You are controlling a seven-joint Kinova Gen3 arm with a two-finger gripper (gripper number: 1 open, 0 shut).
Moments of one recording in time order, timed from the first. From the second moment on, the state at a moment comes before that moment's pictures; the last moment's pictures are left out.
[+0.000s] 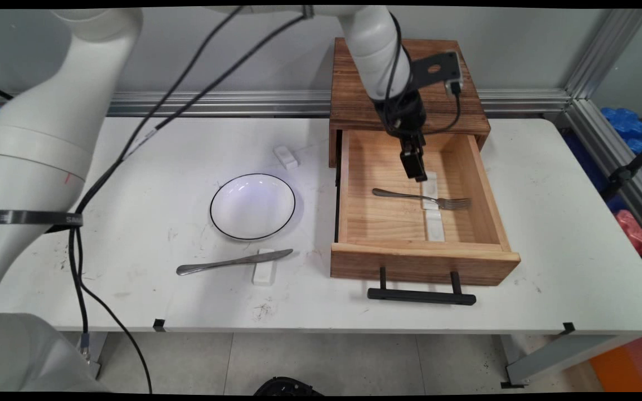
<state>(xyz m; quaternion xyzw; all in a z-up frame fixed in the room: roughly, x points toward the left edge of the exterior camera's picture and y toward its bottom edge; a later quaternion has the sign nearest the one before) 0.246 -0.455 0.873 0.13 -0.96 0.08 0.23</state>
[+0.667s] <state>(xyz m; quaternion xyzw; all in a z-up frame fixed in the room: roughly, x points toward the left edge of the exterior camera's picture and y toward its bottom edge) 0.328 -0.369 0.923 0.19 -0.96 0.04 0.22</state>
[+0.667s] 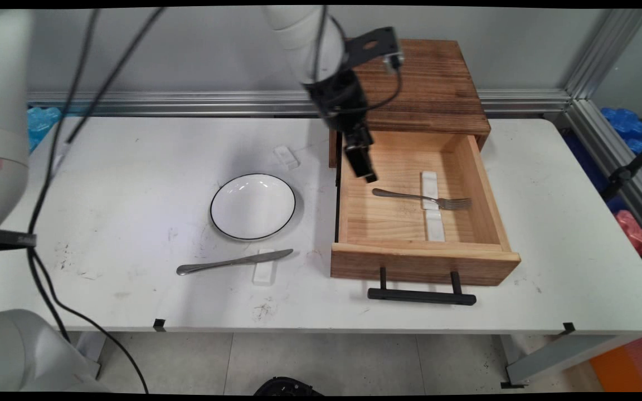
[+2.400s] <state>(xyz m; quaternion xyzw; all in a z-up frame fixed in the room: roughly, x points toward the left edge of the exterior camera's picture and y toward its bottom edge) 0.518 -0.173 0.881 0.27 -0.95 -0.01 0.13</state>
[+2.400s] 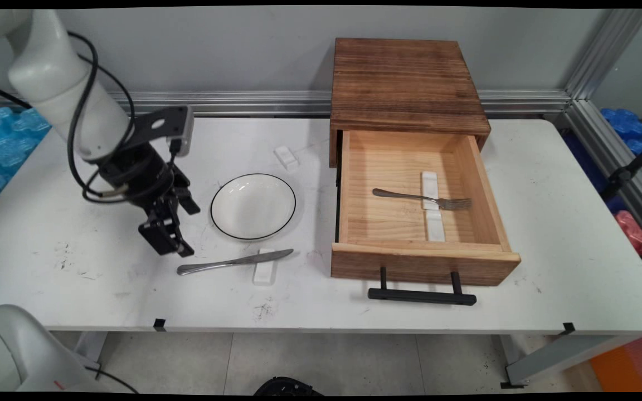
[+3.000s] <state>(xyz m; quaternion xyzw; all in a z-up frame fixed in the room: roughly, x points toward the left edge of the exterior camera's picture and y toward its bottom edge) 0.505 -0.159 0.815 0.30 -0.94 0.01 0.13</state>
